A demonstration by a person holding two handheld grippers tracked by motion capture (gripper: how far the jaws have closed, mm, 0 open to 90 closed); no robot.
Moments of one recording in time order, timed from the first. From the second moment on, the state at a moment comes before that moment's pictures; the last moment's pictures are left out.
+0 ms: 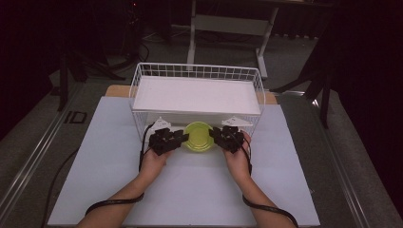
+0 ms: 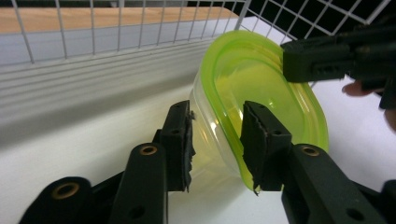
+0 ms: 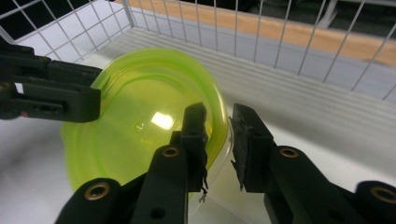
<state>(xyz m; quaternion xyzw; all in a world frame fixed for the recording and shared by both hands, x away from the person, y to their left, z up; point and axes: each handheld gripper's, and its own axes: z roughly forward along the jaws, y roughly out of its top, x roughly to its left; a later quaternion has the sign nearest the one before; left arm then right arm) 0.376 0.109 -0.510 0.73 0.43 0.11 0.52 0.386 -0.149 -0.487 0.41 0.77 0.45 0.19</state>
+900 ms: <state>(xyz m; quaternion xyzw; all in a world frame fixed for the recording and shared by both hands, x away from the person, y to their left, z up) 0.357 0.121 -0.503 0.72 0.41 0.14 0.54 0.353 -0.130 -0.481 0.38 0.77 0.48 0.21</state>
